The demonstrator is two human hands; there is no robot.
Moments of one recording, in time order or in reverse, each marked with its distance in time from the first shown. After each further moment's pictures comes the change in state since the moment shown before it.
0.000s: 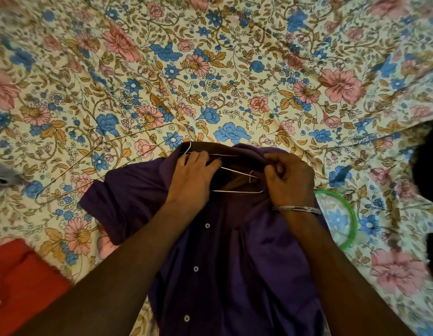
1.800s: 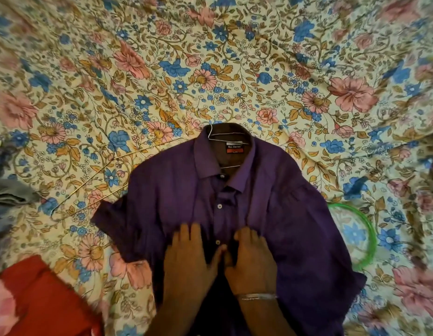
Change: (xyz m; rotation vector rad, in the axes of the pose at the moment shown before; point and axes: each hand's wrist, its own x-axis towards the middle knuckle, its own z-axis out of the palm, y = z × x) left_hand -0.118 0.032 0.014 -0.192 0.023 -0.436; right_hand -0.138 -0.011 0.069 -0.339 -0.353 0.051
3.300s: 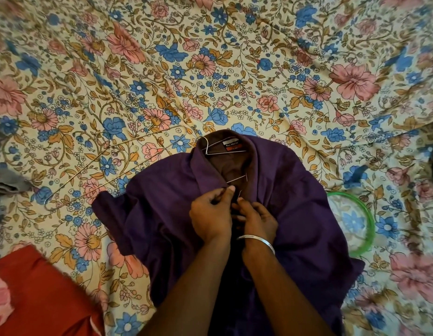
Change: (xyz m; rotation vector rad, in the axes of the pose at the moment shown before) left_hand 0.062 0.061 0.032 -0.940 0.113 -0.624; right_hand 0.049 -0.019 -0.015 1.424 0.130 0.806
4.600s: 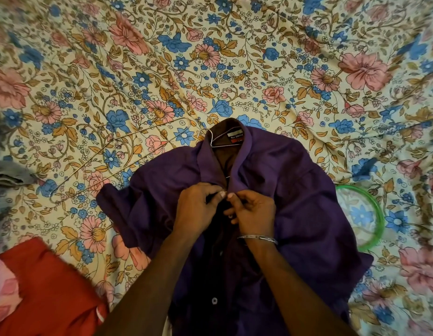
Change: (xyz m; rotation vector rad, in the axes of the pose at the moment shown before) left_hand 0.041 -0.007 -0.056 0.489 -0.374 0.539; right_hand 0.022 0.020 0.001 -0.435 -0.269 -0.455
